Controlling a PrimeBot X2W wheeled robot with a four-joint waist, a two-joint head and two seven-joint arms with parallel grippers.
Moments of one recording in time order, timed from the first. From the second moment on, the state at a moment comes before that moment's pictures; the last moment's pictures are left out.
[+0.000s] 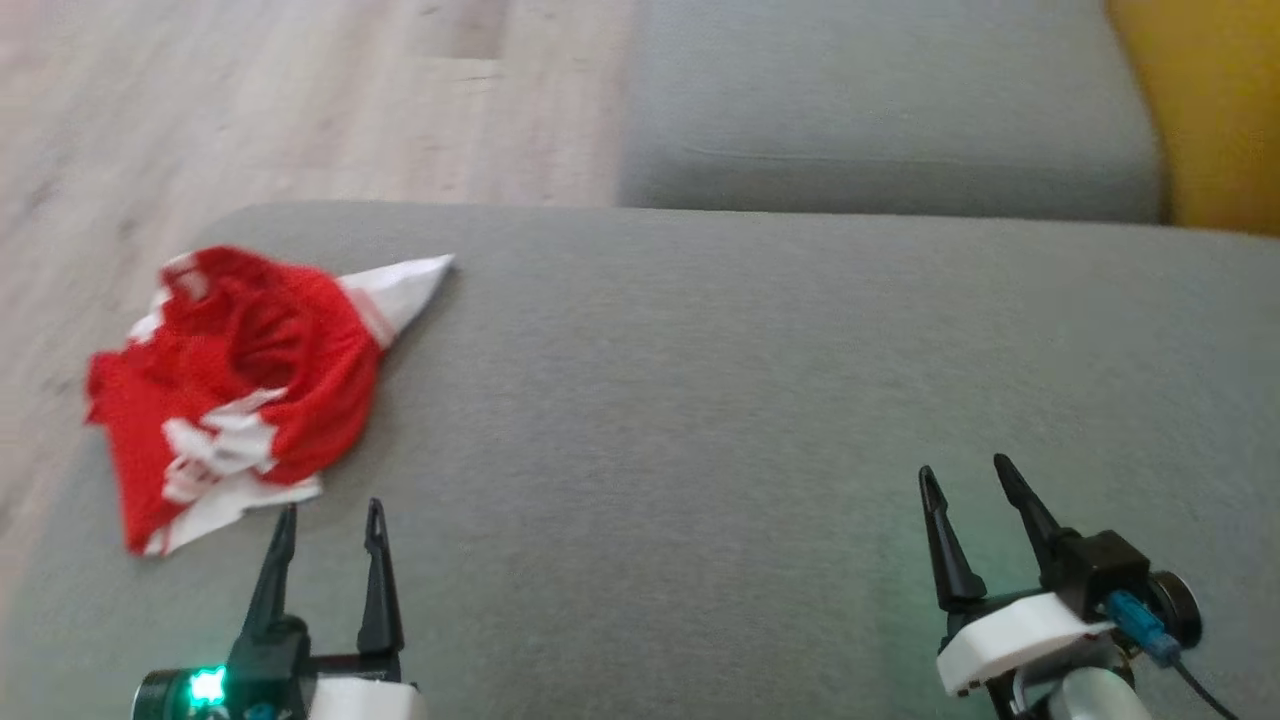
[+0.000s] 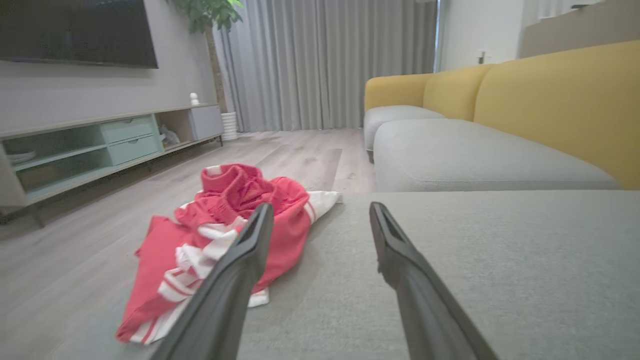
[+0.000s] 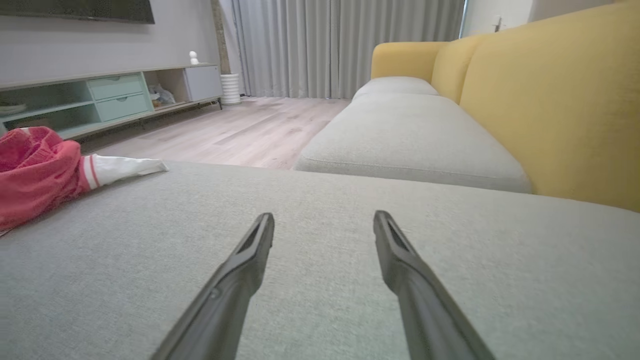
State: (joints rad) left arm 0.08 0.06 -0.09 0.20 -0.04 0.08 -0.25; right arm -0.02 -0.04 0.07 0.39 0.02 0.13 -0.25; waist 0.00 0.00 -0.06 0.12
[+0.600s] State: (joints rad) left arm 0.11 0.07 0.07 0.15 -0.06 0.11 -0.25; right arm -0.02 -0.04 0.12 0.40 0.01 0.13 -0.25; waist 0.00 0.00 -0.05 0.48
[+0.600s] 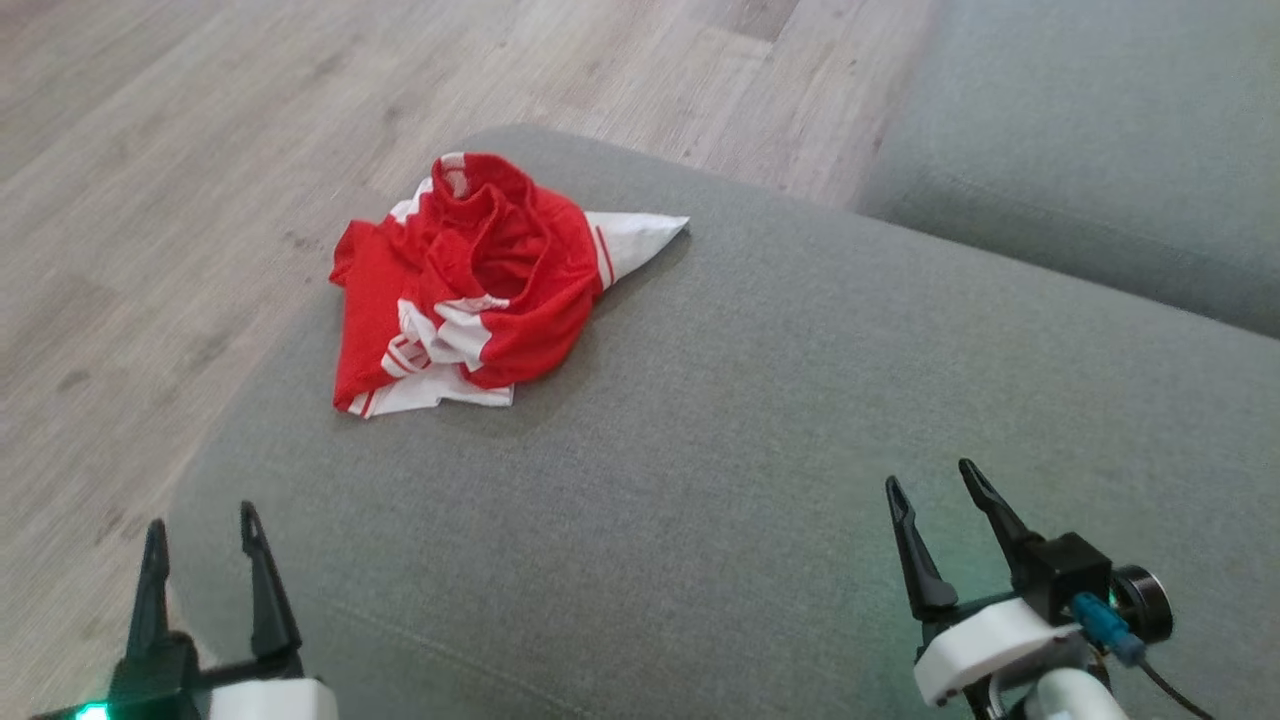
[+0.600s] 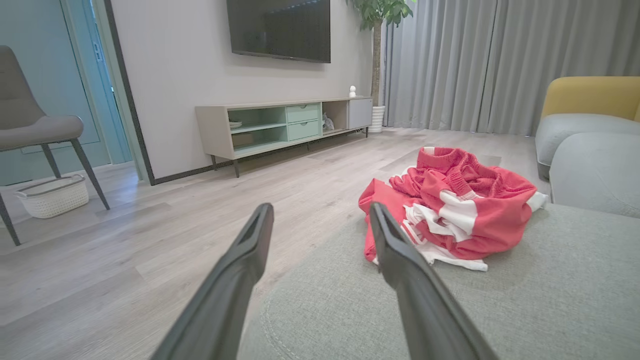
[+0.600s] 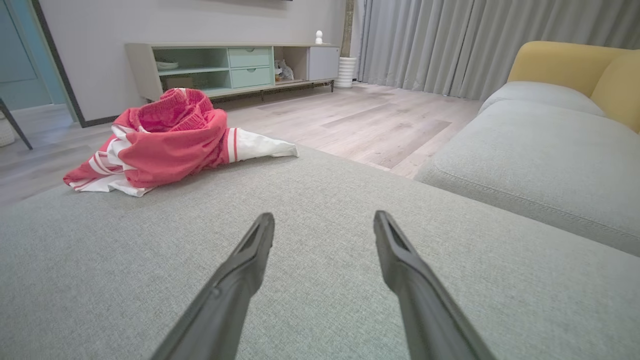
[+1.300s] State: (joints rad) left arm -0.59 0.16 0.09 0.43 -0.14 -0.08 -0.22; right arm -0.17 -0.04 -0.07 0.23 -0.31 0.13 -0.25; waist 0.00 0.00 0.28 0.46
